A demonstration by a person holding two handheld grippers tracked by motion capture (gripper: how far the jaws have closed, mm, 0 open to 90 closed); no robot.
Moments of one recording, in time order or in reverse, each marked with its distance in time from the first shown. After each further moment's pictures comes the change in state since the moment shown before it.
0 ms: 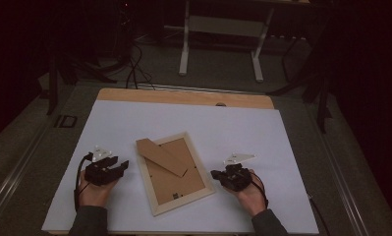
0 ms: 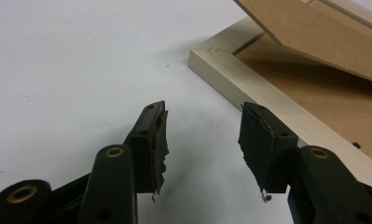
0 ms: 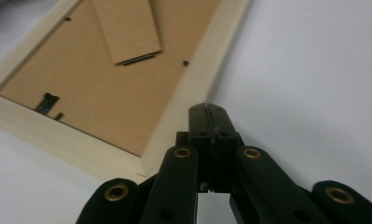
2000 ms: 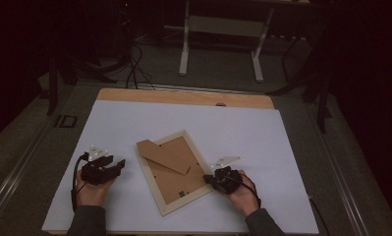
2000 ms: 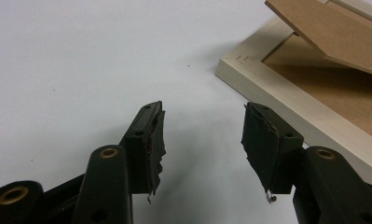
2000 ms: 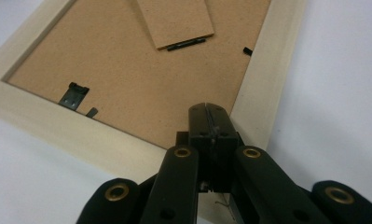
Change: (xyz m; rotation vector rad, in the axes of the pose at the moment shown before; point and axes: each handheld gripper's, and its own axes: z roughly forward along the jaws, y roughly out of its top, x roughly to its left) left arm 0.007 -0.001 -0.003 -0.006 0.035 -0.032; right arm 0.015 0.003 0.021 0.073 0.011 -0.101
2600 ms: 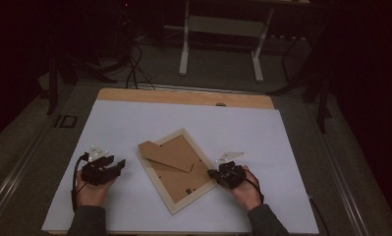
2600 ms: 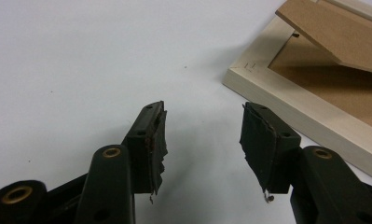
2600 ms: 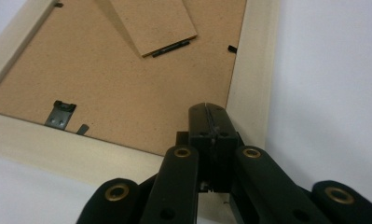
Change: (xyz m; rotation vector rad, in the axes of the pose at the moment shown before) left arm -0.001 0.000 -0.001 -0.006 -0.009 0.003; right arm -0.018 0.001 -0.001 -0.002 -0.039 0.017
